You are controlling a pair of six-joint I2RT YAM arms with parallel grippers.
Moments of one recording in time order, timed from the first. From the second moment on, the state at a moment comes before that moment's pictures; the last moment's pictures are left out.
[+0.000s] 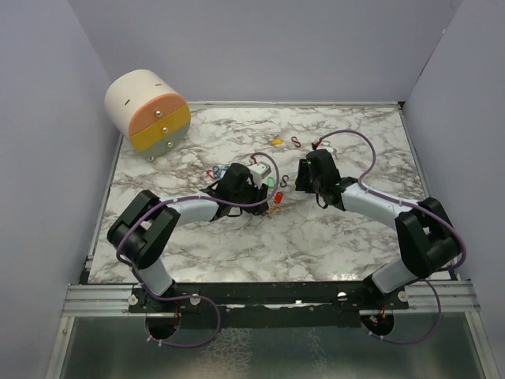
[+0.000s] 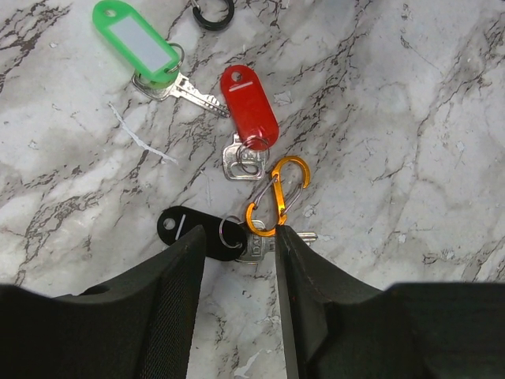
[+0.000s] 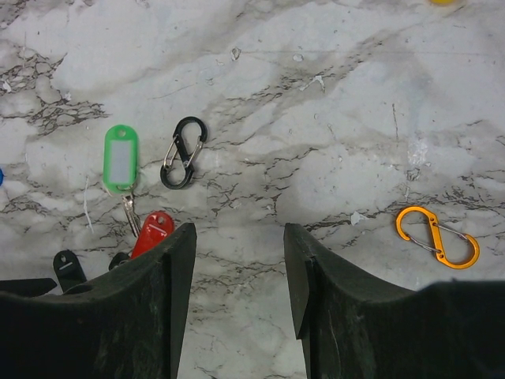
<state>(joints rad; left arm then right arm) -0.66 1.68 0.82 0.17 0.28 -0.19 0.53 1.54 0.86 -0.04 0.25 0.45</state>
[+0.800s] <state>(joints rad) -0.67 1.72 0.81 0.21 0.26 -0.20 0.53 1.56 0.88 -0.03 0.25 0.44</state>
